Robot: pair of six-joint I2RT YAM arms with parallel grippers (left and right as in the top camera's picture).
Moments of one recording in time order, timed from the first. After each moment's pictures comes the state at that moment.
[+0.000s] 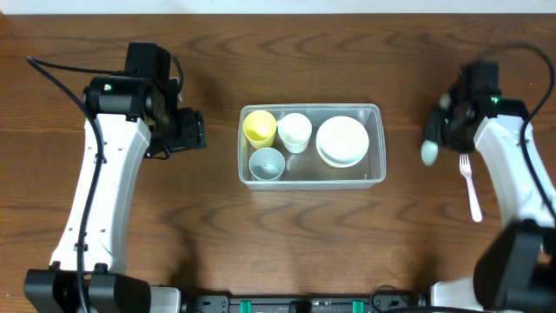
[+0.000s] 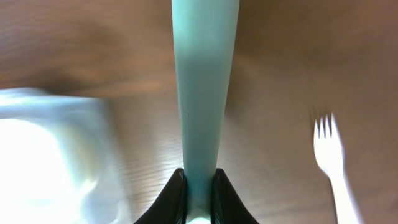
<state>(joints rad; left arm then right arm) -0.07 1.56 1.52 -1.34 0.05 -0.23 -0.05 1.60 1.30 -0.88 -0.02 0.19</state>
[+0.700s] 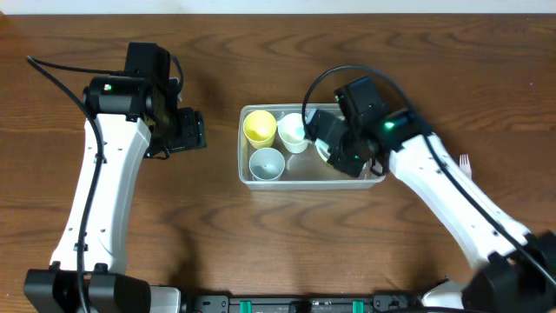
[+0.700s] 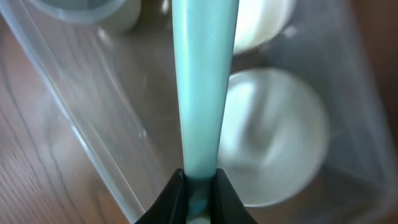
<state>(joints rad) -0.07 1.56 1.52 -1.34 0.05 -0.23 0.48 1.60 1.27 -0.91 -0.09 -0.61</state>
